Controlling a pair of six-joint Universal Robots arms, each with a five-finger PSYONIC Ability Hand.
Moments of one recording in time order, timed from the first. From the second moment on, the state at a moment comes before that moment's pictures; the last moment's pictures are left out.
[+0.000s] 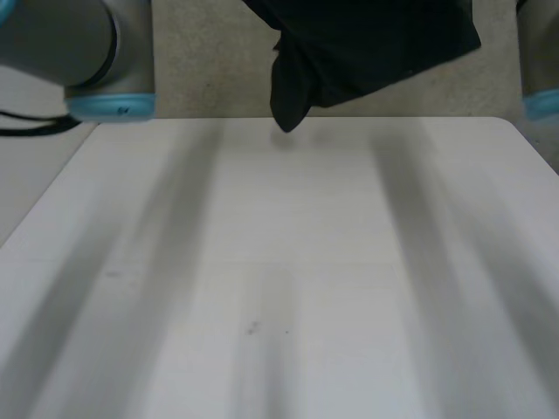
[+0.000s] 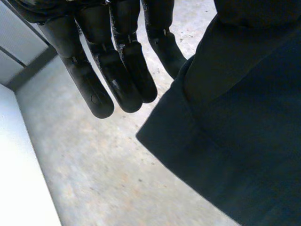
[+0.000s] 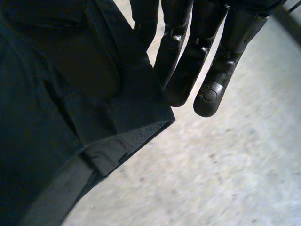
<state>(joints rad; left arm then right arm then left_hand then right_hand) 4.18 -2.10 -0.68 3.65 -1.69 3.71 1.92 -1.13 0.76 -0.33 1.55 2.57 1.15 1.20 1.19 1.20 0.97 0.98 1.18 1.20 1.19 0.98</state>
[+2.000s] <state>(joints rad) 4.04 -2.67 -0.59 3.43 -1.73 3.99 1.94 -0.90 1.25 -0.06 1.62 2.28 1.15 1.20 1.20 1.20 0.98 0.98 1.18 1.20 1.19 0.98</state>
